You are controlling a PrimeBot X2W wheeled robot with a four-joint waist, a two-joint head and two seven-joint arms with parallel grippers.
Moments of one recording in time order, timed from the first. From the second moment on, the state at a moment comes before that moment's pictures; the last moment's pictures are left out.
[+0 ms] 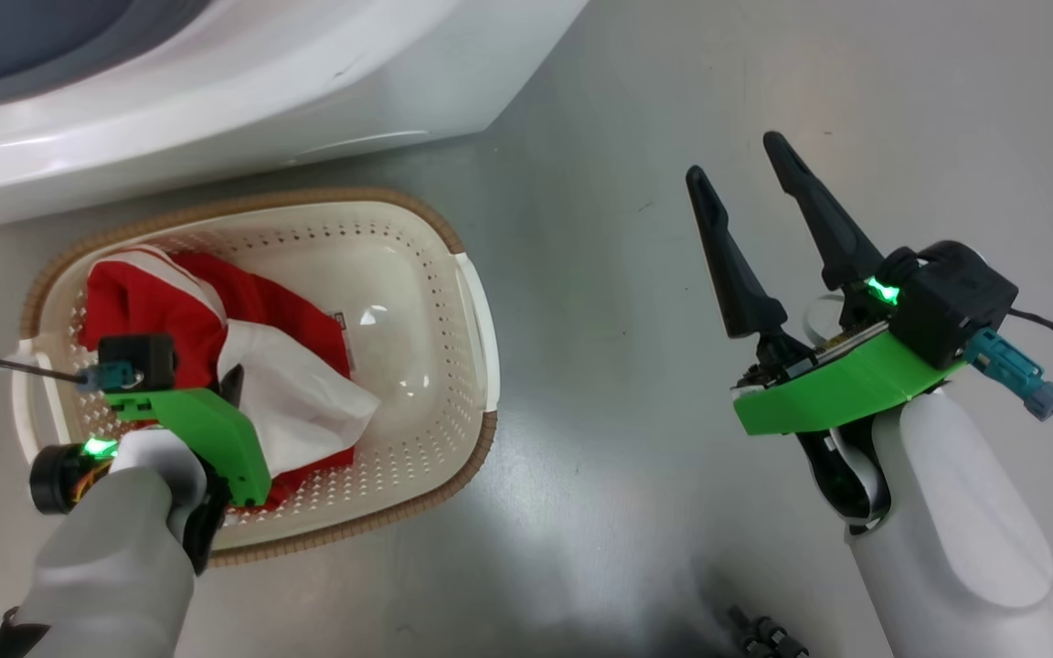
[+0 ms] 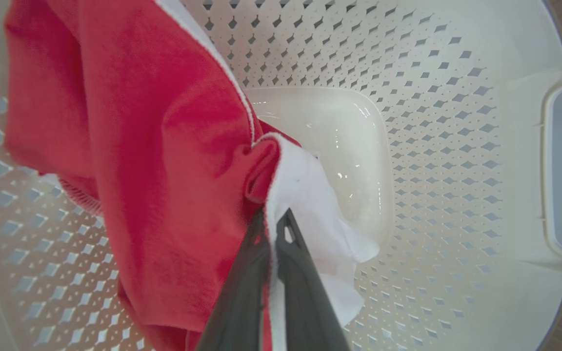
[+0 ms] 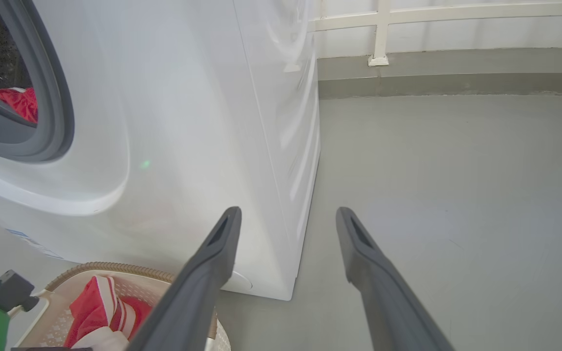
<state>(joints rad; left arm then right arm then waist) -0.87 0.15 -0.72 1.26 -0.80 -0.13 -0.12 -0.52 -0.10 0.22 0.13 0.28 0.13 -0.26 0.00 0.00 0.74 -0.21</state>
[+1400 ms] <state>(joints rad) -0.78 0.22 -0.57 1.02 -0.82 -0.10 -0.25 -0.46 -0.14 0.21 0.20 0.28 0.13 -0.26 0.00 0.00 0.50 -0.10</state>
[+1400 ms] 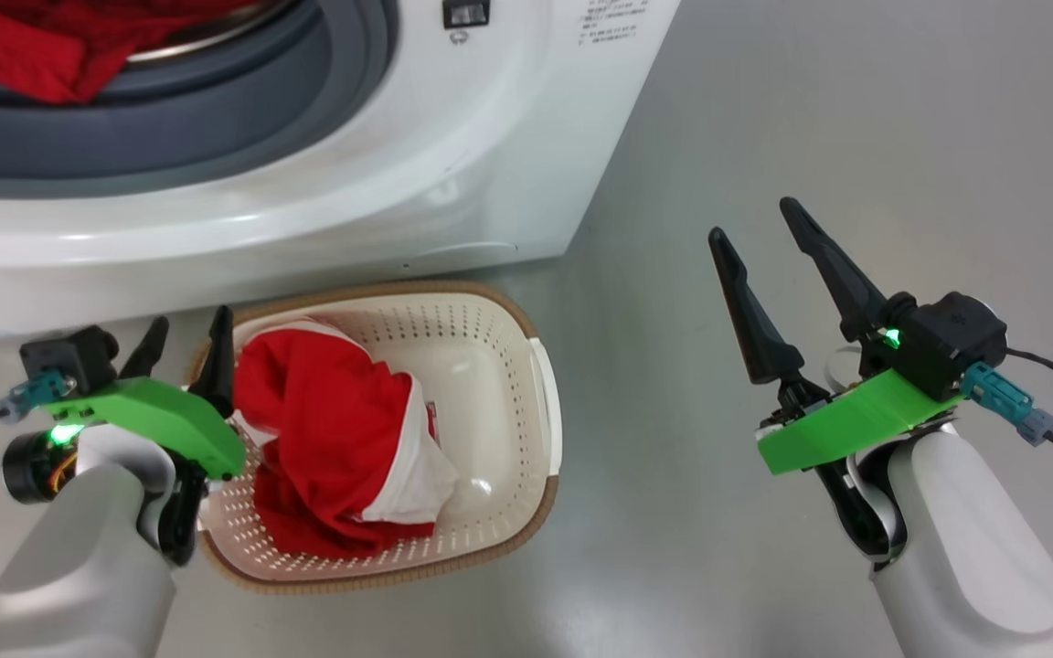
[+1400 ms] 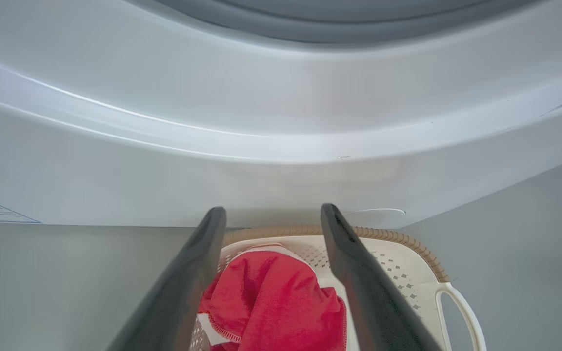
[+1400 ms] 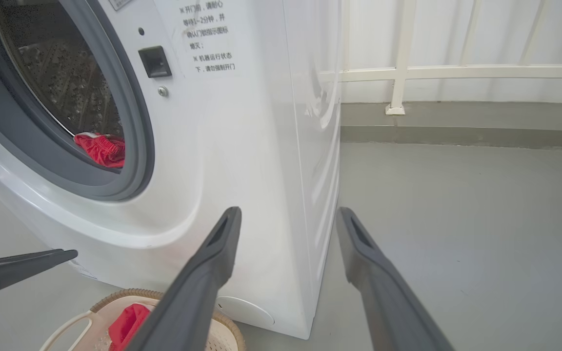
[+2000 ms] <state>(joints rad) -0.48 0.19 -0.15 0.60 -0.44 -0.07 -0.25 -0.36 -0.16 0.16 0.20 0.28 0.13 -0.26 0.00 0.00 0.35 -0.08</state>
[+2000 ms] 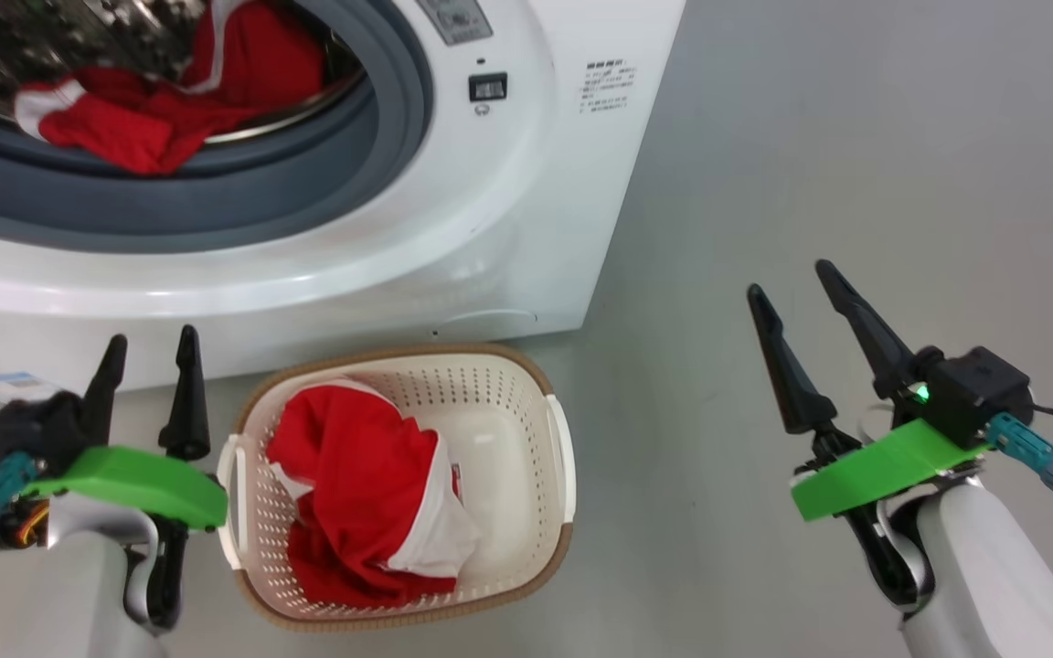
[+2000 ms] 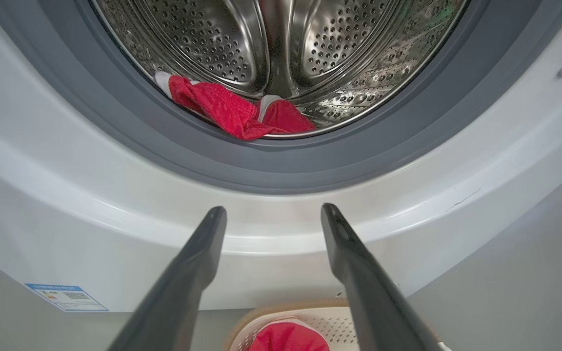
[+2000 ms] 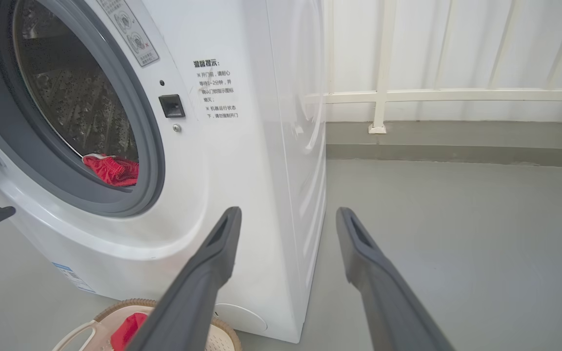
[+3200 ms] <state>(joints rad) 0.03 0.06 0.13 0.05 -0.22 -0.12 -0.25 -0.13 -0.18 0.06 0.14 0.29 0.13 -0.26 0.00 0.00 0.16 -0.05</state>
